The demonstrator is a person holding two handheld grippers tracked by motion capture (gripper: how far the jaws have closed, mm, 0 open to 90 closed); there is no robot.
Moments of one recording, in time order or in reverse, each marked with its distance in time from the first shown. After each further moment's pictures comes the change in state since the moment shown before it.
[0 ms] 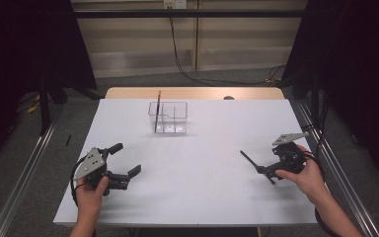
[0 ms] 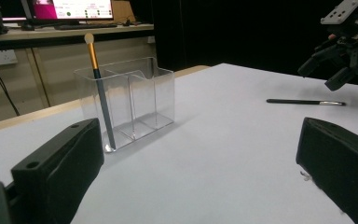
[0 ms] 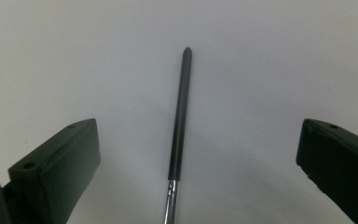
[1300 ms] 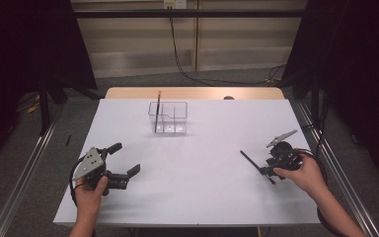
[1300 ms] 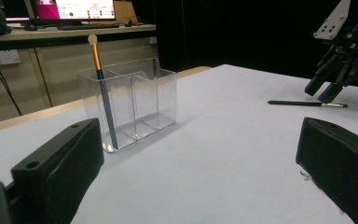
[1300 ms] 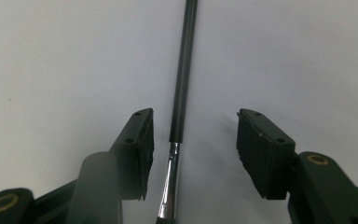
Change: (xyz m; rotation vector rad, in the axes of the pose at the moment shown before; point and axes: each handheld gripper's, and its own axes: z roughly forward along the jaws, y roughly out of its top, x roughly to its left) left arm 0.001 0.002 -0.002 0.000 0.008 0.000; right arm 0.002 0.005 0.008 0.220 0.014 -0.007
